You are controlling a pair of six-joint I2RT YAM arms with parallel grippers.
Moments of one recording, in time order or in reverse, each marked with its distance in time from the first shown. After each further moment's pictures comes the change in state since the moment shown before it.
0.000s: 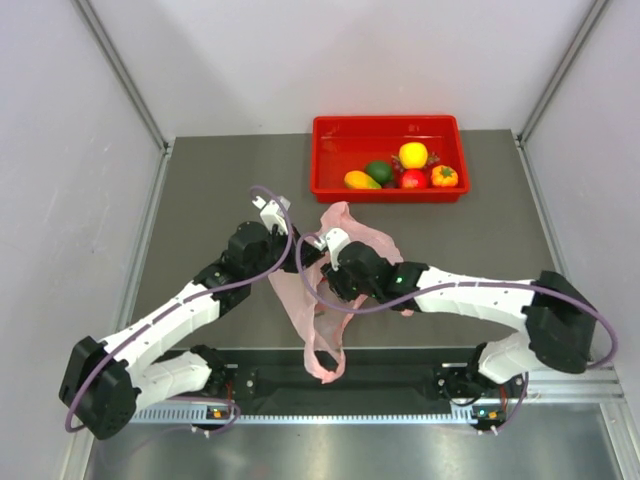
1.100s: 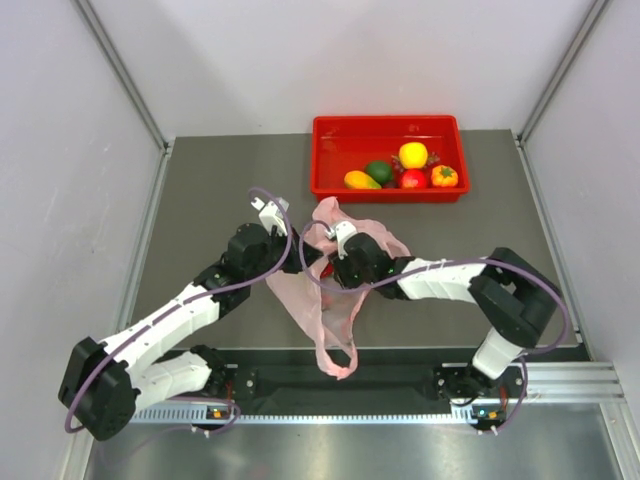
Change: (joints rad) left arm 0.000 -0.008 -0.017 0.012 -0.023 -0.001; right arm -0.179 0.283 -0.072 0.346 -0.034 -0.006
